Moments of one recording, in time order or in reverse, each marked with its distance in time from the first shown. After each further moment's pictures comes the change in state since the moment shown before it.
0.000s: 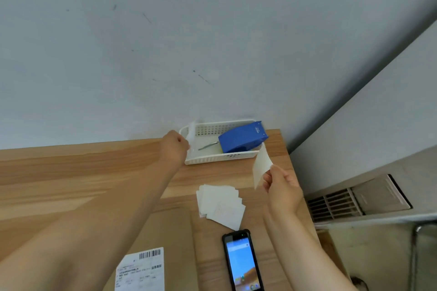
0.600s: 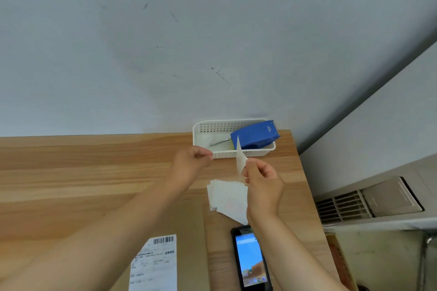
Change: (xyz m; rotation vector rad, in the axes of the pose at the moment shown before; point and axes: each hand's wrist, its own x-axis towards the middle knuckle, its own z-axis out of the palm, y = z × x) left_hand -0.069 -0.013 -0.025 -0.211 -0.225 0.039; right_hand -0.045 0.023 0.028 -0.132 -0.253 -0.208
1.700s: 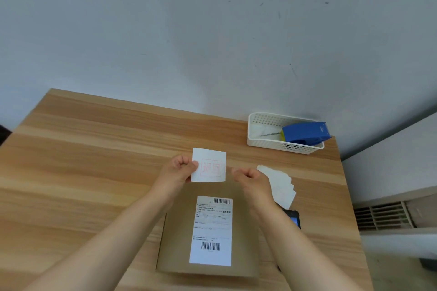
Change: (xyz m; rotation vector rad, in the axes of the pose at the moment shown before) left_hand -0.123 -0.100 -0.151 -0.384 0.092 -0.062; right_hand -0.111 0.061 0.062 -0.401 -0.472 0.113
